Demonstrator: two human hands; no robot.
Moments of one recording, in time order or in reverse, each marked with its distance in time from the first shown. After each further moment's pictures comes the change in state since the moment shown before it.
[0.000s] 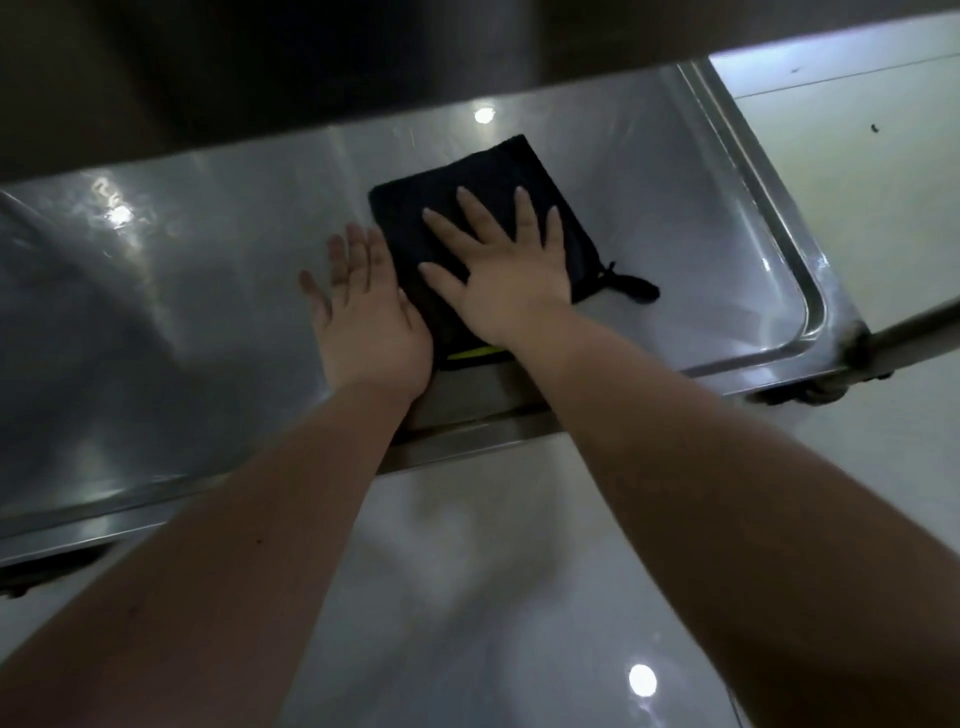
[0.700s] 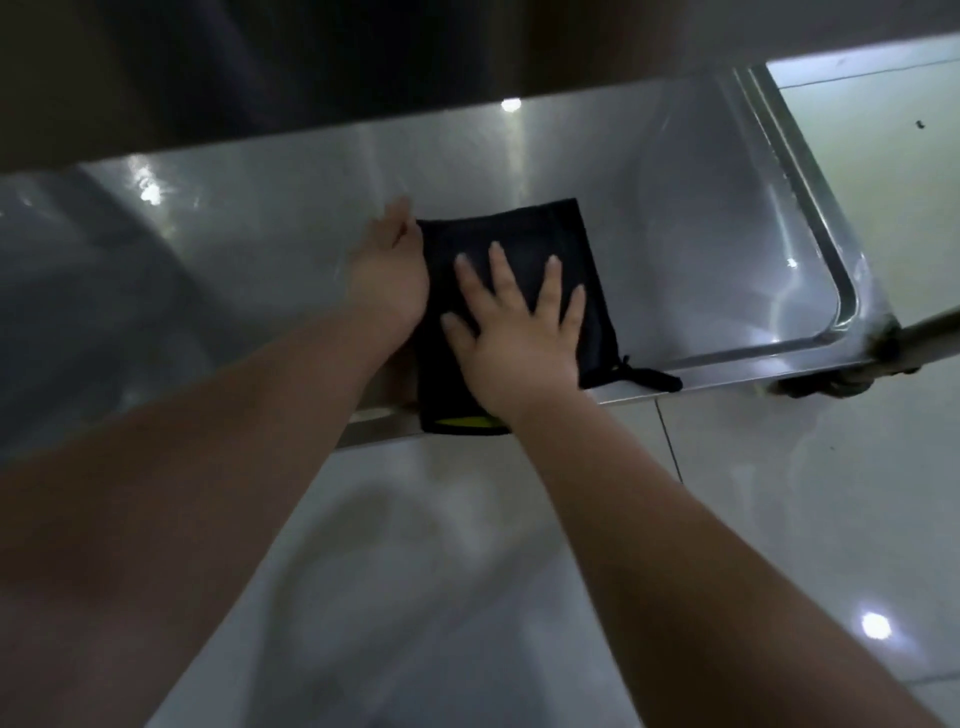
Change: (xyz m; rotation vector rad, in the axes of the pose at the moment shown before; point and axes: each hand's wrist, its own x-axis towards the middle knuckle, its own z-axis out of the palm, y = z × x) left_hand 0.018 -0.018 -0.034 -0.658 -0.188 -0.227; right_hand -0.086 -0.060 0.000 0.206 -0.073 0.108
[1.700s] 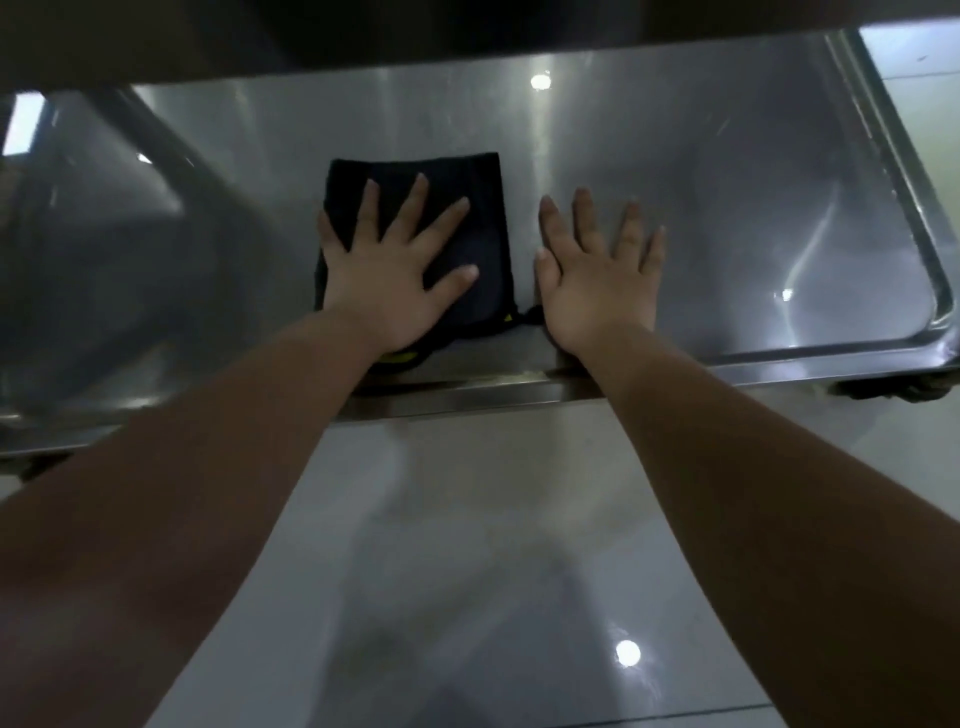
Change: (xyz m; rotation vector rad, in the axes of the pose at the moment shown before) left_hand 0.001 -0.083 -0.064 0.833 -0.064 0.363; right_hand 0.044 -0.001 0.020 -0.268 0.087 0.061
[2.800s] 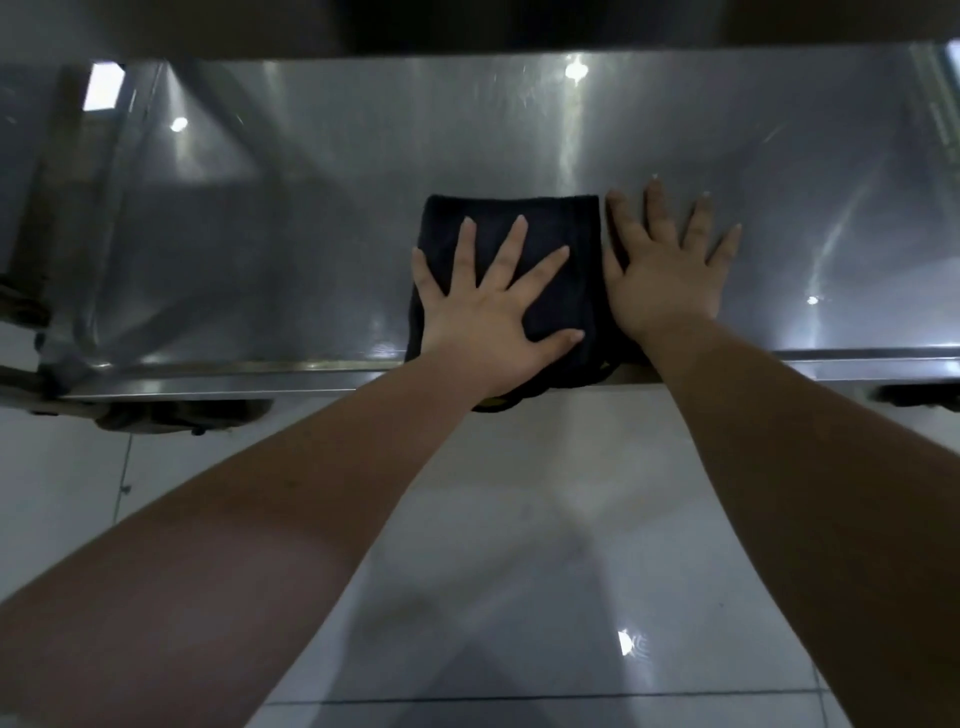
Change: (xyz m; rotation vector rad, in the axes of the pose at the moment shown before) left_hand -0.059 0.033 0.007 -0.047 -0.038 0.006; right_hand 0.000 -0.005 0.001 -0.056 -0.024 0.025
